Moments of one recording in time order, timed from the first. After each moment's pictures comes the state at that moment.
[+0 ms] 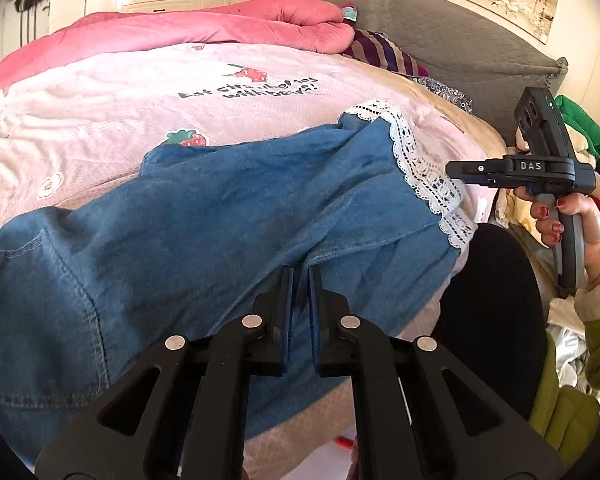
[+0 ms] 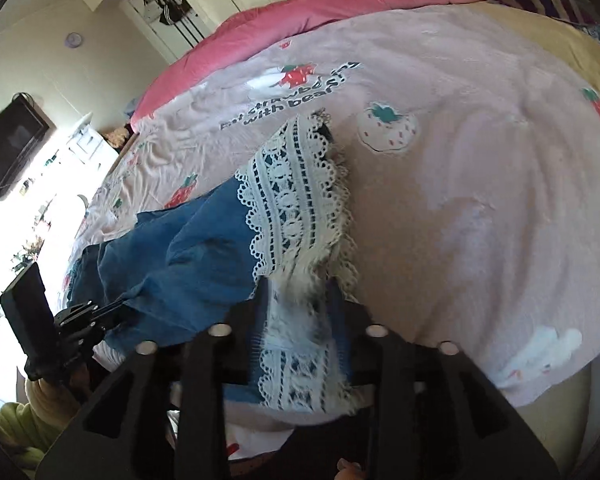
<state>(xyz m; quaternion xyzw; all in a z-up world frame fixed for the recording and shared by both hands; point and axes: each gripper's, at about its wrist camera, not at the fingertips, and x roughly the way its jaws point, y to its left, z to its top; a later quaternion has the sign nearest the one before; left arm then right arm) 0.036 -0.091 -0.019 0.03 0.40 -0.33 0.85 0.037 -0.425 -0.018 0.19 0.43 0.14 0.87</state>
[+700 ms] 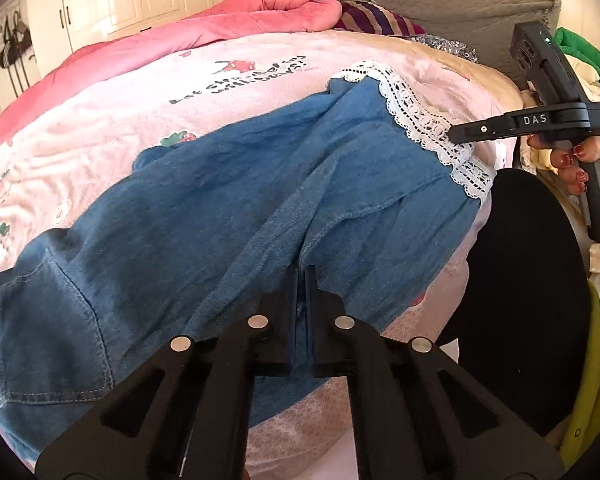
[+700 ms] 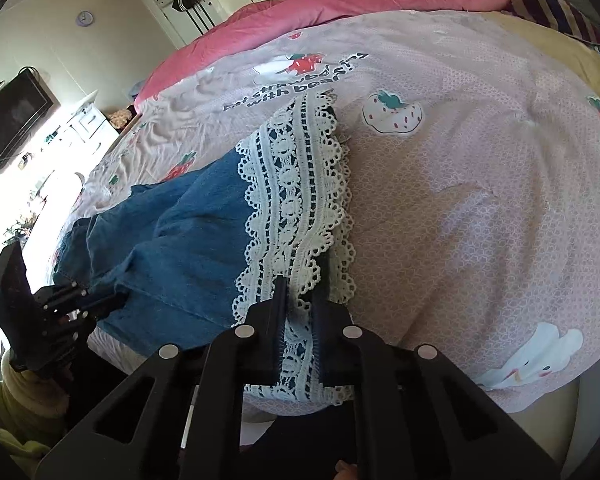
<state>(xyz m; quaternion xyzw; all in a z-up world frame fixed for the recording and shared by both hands) 0.020 -0.119 -0.029 0.15 0.40 -0.30 0.86 0.034 -0.418 -0.031 0.15 0.44 0.15 0.87</state>
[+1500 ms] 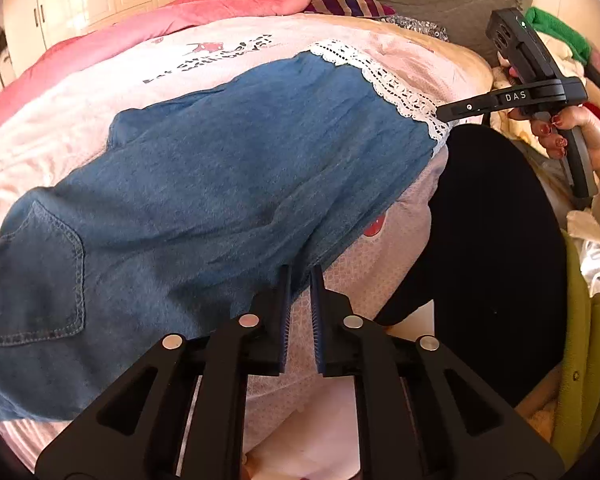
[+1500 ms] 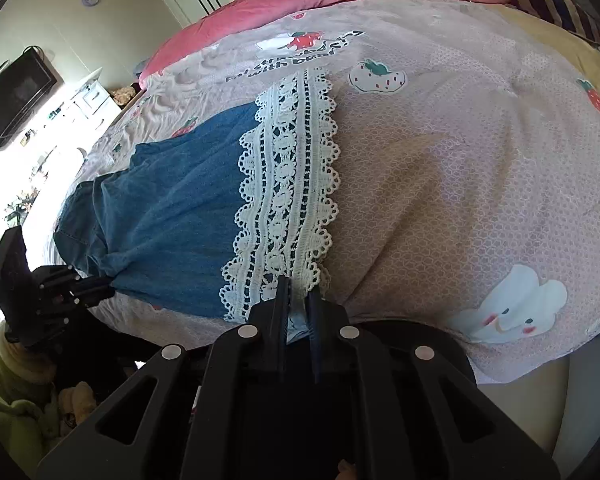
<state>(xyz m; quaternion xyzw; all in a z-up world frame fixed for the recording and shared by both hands) -0.014 -0.104 -0.039 0.15 0.42 -0.35 0.83 0.000 -0.430 -0.038 0.13 0.47 0.16 0.86</state>
